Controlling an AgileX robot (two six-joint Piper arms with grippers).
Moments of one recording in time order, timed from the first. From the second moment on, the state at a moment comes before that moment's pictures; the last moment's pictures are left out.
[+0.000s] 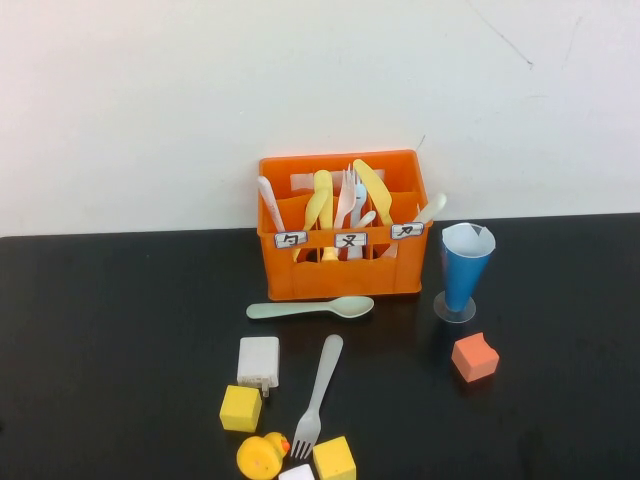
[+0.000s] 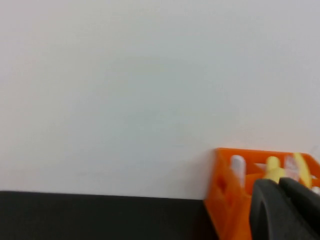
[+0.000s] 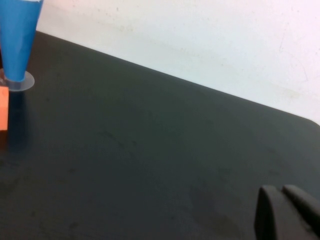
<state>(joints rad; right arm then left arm) -0.01 -0.01 0.03 -0.18 0.40 -0.18 -0.28 0.40 -0.33 1.04 0.14 -1.31</state>
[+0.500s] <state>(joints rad) -0.01 -0.01 0.03 -0.18 0.40 -0.18 -0.28 -0.01 -0.16 0.86 0.39 -1.10</state>
